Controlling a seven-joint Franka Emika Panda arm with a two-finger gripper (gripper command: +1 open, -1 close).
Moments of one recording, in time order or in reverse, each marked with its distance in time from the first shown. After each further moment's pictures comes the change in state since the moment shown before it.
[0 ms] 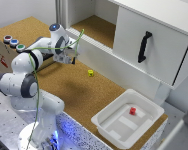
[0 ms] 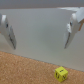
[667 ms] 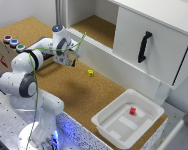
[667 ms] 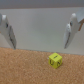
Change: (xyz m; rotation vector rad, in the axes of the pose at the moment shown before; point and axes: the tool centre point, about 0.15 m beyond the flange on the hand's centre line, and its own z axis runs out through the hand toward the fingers) arm -0.008 0.029 0.056 0.039 -0.114 0.142
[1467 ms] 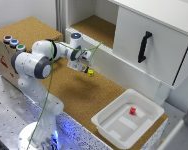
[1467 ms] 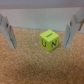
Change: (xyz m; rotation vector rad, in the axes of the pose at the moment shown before) arm 0.009 0.028 0.118 0.029 -0.131 0.003
